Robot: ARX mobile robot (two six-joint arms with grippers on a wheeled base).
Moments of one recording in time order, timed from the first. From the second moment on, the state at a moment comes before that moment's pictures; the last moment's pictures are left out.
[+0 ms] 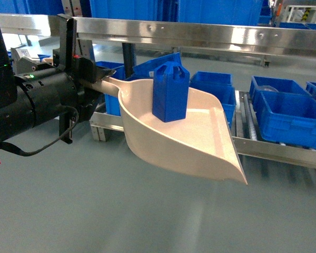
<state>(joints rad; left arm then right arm) -0.24 1.94 0.82 1.06 0.16 -1.32 0.17 0.65 0.29 0.28 0.34 -0.07</state>
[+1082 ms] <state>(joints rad) -0.25 1.94 0.82 1.06 0.17 -1.32 0.17 0.65 0.29 0.28 0.34 -0.07</state>
